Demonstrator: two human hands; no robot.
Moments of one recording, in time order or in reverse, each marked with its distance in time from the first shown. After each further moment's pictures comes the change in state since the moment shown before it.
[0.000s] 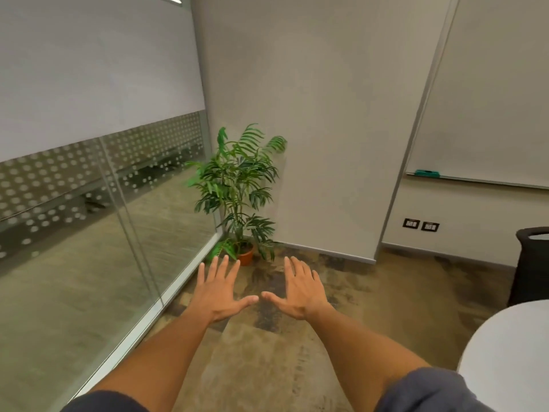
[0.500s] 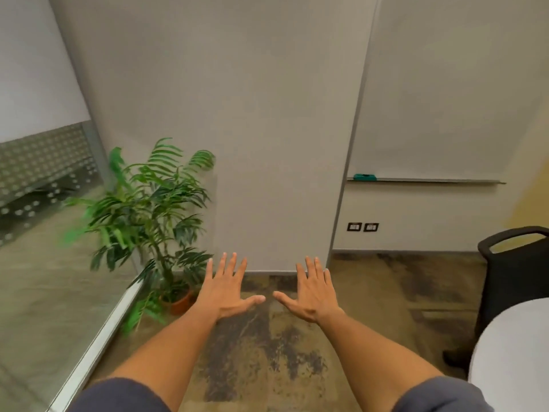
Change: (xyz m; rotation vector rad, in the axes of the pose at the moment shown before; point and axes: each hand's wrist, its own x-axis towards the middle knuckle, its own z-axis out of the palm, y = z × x) left_hand 0.363 0.087 0.018 -0.002 0.006 0.350; right_hand 0.220 0.194 -0.015 -0.057 0.051 0.366
